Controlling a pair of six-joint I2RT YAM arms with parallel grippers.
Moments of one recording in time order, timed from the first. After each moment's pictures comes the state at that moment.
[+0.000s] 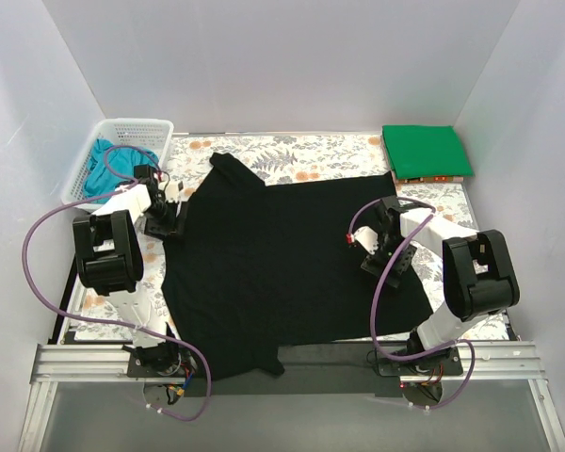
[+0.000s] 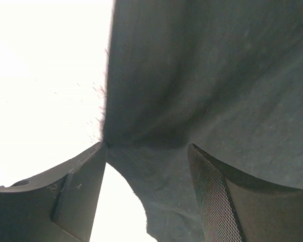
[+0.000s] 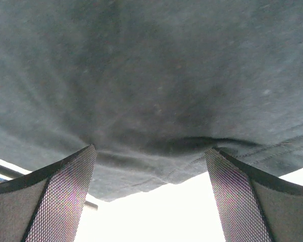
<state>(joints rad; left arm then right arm) 0.14 1.83 1.21 -0.71 0.16 0.24 0.26 1.61 0.91 -0.92 -0.03 -0.77</state>
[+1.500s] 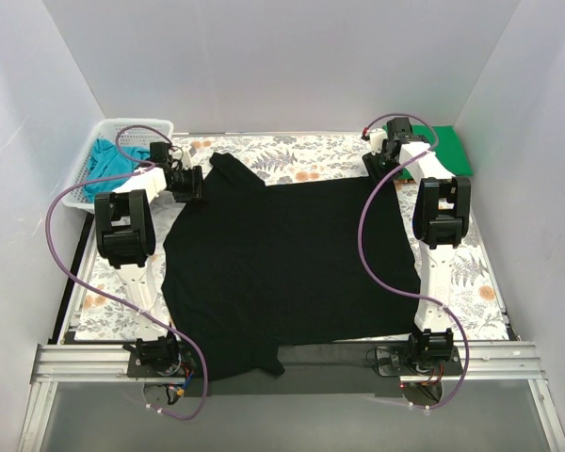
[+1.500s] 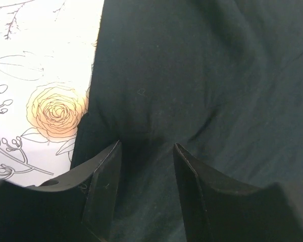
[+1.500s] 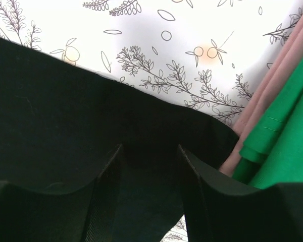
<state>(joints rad) 0.07 2.12 1.52 -0.44 0.44 0.01 0.07 2.36 2.00 -0.73 -0.18 -0.40</state>
